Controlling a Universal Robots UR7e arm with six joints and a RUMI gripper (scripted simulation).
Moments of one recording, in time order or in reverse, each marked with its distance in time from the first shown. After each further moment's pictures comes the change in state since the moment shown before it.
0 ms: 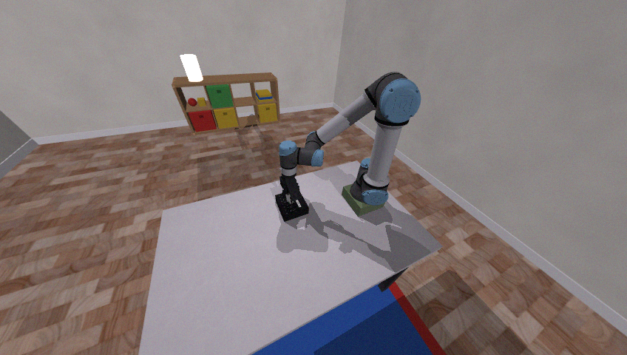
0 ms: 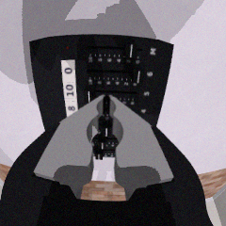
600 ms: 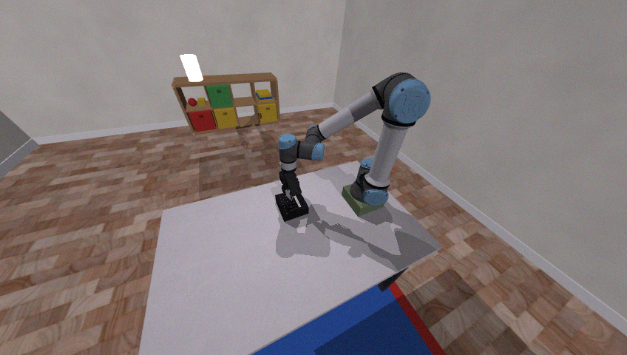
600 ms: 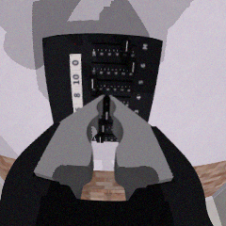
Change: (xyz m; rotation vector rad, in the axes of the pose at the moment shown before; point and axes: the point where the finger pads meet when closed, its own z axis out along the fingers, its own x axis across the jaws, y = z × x) arm 0.000 0.000 -0.033 0.000 0.001 0.000
